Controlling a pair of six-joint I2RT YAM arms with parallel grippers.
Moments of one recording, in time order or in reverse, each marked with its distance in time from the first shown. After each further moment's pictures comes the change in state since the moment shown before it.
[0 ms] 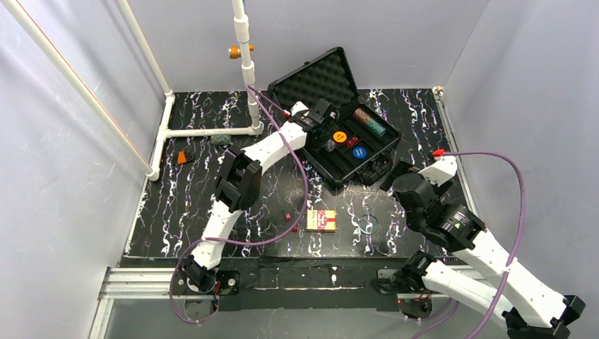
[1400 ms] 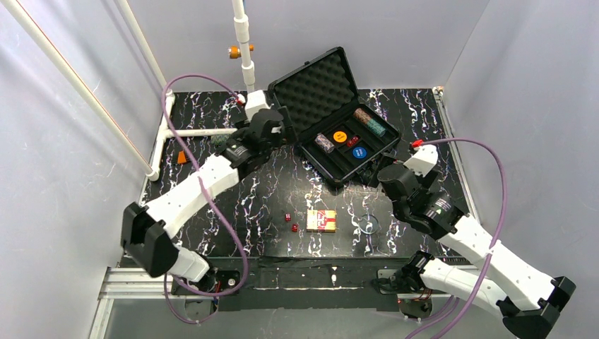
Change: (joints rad) left arm 0.019 -0.844 -0.737 0.247 -0.201 0.679; right arm 0.000 0.126 0.025 0.058 -0.020 -0.078
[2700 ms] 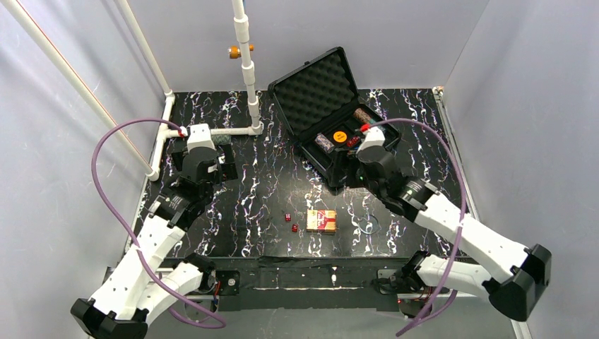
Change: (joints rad) left arm 0.230 -0.657 -0.400 -0.219 -0.031 0.388; right arm 0.000 0.198 0.018 0.394 -0.554 -0.244
